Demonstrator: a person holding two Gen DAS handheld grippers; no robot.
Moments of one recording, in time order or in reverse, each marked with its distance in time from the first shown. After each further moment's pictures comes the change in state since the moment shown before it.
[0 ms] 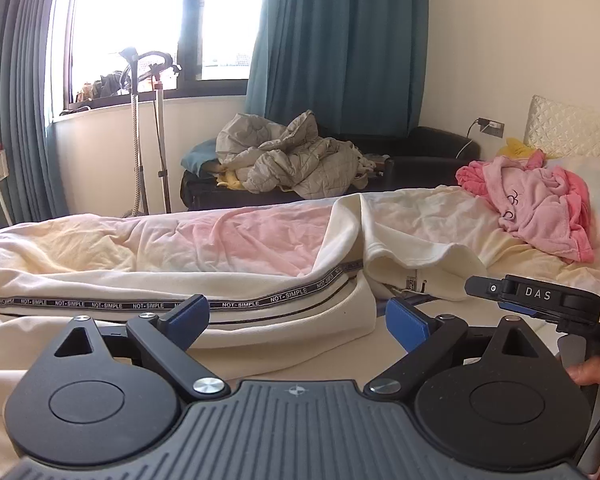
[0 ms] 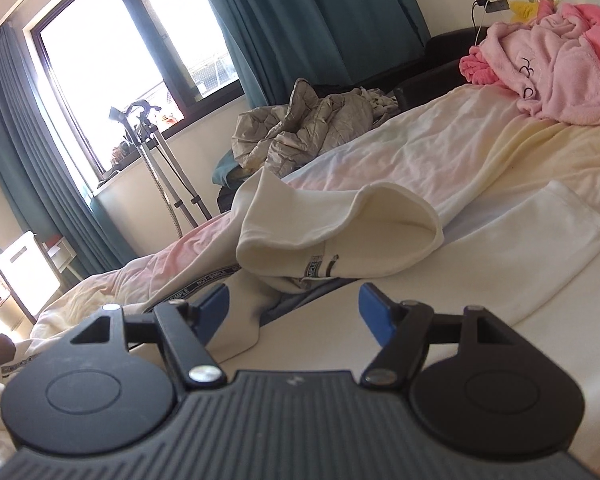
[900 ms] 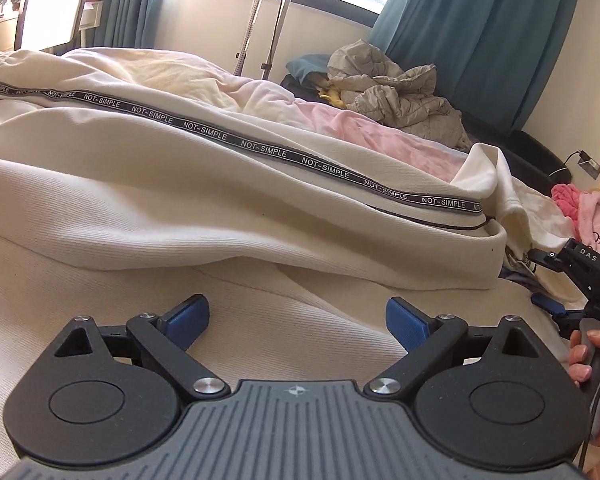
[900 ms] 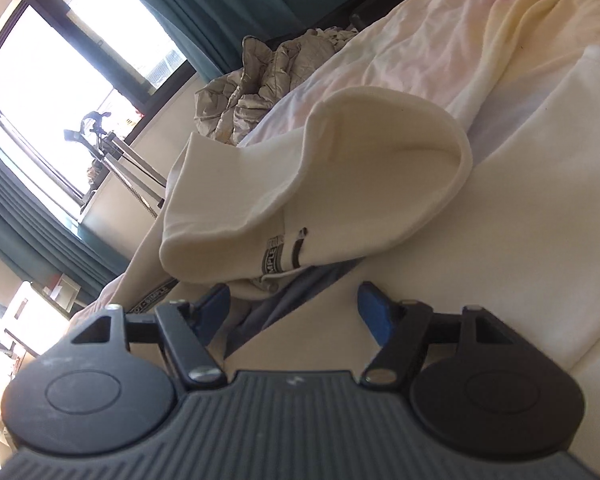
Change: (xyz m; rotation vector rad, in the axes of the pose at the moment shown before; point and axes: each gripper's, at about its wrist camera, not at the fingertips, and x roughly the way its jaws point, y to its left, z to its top) left arm 0.056 0.088 -0.074 -0.353 0.183 0.137; right arm 0.129 -0.048 -0.008 0.299 0.116 -0.024
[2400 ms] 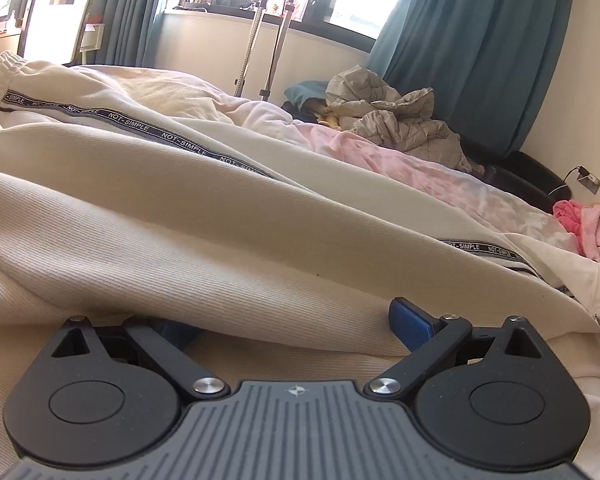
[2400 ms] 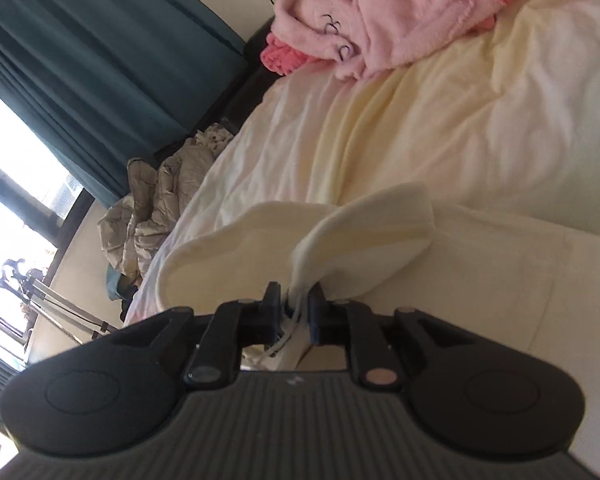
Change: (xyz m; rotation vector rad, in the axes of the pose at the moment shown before) left arm 0.014 -0.009 -0.012 0.017 -0.099 0.024; right arm -0.056 -0.117 0.091 0.307 -0.225 -0.237
